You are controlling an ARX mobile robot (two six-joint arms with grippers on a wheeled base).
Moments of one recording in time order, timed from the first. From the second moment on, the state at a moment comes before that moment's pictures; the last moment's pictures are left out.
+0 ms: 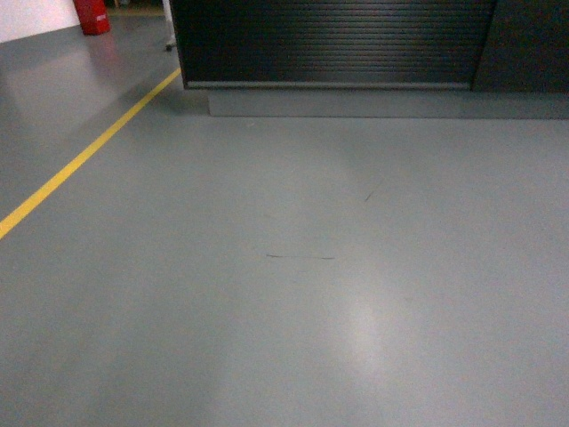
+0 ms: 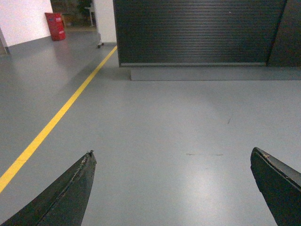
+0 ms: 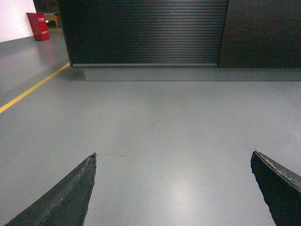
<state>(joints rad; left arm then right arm) 0.00 0.01 0.01 0.00 0.00 -0.01 0.00 0.00 0.01 0.00 0.00 0.00</state>
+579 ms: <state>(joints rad) 0.00 0.01 0.01 0.00 0.00 -0.01 0.00 0.00 0.01 0.00 0.00 0.00</state>
